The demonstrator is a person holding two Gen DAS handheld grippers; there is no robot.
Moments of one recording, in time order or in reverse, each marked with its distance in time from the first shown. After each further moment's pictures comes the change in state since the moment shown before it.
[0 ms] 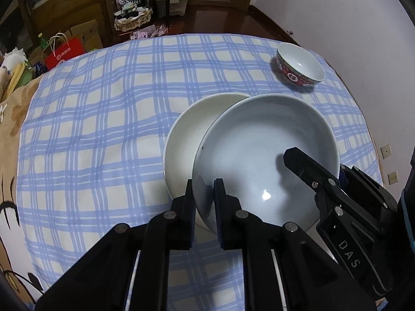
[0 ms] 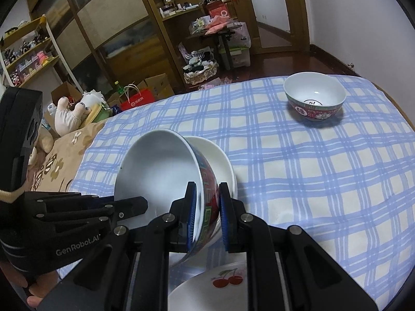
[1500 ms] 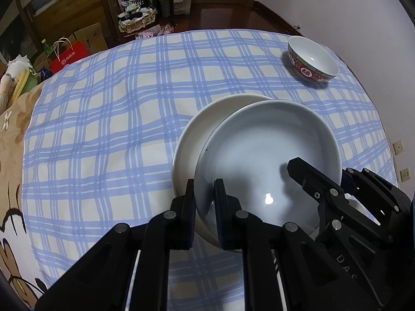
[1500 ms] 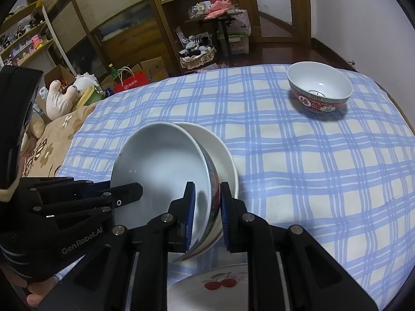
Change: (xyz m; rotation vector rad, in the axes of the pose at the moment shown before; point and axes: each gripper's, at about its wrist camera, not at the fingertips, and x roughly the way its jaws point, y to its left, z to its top) left arm 0.018 -0.001 0.010 0.020 0.009 0.070; right arm 0.019 0.004 0.000 -0.039 0.090 -0.046
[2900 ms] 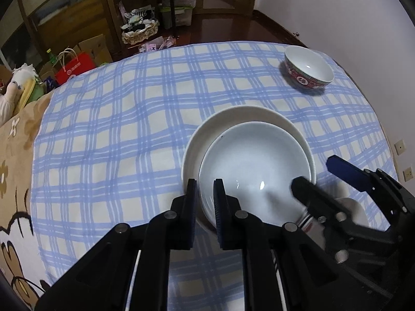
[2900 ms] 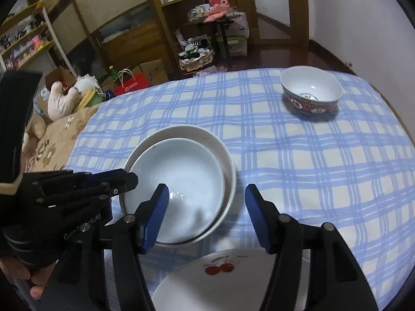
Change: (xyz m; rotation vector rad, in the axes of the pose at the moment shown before) left arm -0.018 -0.001 -0.005 0.011 -0.061 0.030; right arm -0.021 -0.003 -0.003 0.016 -0.007 0.000
